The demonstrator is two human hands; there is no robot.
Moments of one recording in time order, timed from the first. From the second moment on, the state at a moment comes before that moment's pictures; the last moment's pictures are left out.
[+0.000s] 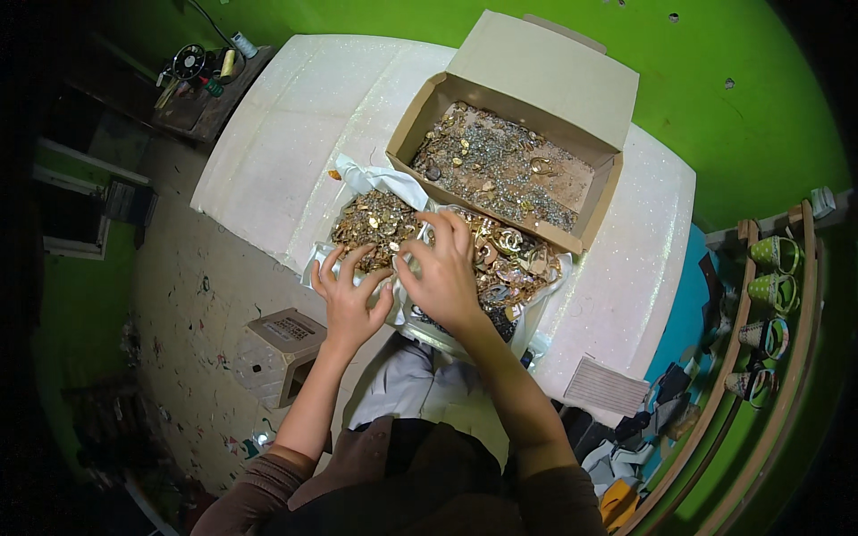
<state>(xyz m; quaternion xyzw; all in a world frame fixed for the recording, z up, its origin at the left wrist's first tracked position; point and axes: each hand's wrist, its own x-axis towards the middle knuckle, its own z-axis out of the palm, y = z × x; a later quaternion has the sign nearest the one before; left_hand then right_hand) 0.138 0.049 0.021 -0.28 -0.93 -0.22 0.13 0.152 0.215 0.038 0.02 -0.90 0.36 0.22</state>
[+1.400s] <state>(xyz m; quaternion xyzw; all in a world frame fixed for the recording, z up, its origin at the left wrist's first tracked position) 0.092 0.075 0.017 -0.48 -0.84 -0.24 0.02 0.203 0.224 0.008 -0.20 -0.95 0.10 0.20</state>
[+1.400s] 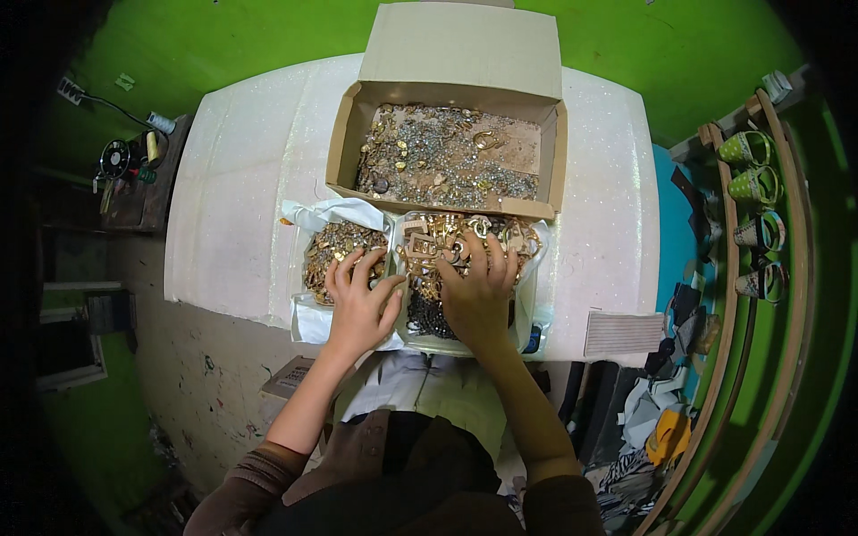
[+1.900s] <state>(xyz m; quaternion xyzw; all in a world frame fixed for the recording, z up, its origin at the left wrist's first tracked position) 0.099 0.085 0.016 -0.43 -0.88 -0.21 0.00 0.197 0.224 -0.005 -0.15 -0.96 0.14 0.21</state>
